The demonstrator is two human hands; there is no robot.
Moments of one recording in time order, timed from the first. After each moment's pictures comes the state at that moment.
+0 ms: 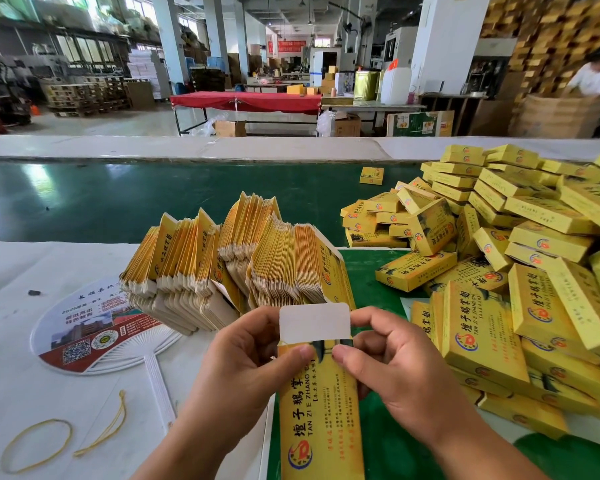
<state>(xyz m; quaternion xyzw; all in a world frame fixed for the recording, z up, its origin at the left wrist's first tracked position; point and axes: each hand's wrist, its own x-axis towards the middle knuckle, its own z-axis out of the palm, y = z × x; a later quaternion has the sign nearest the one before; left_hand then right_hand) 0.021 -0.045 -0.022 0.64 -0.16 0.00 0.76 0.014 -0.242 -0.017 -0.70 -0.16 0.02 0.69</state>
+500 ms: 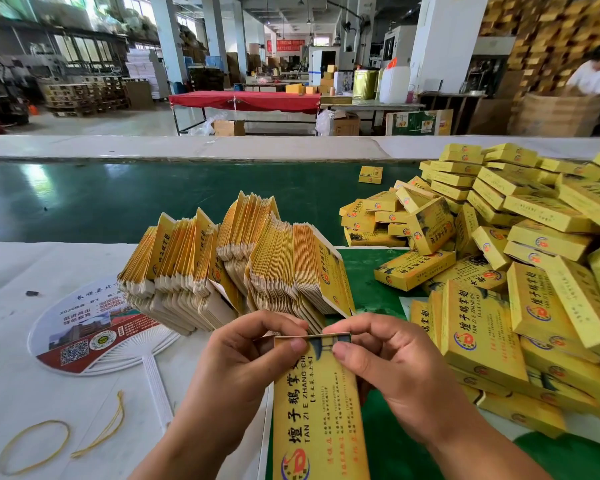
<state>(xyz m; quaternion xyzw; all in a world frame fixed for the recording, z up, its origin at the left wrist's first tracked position) 0.019 -0.046 -0.016 0.62 -0.12 0.00 0.77 0.014 -0.243 -0.017 -0.67 -0.17 0.03 0.72</state>
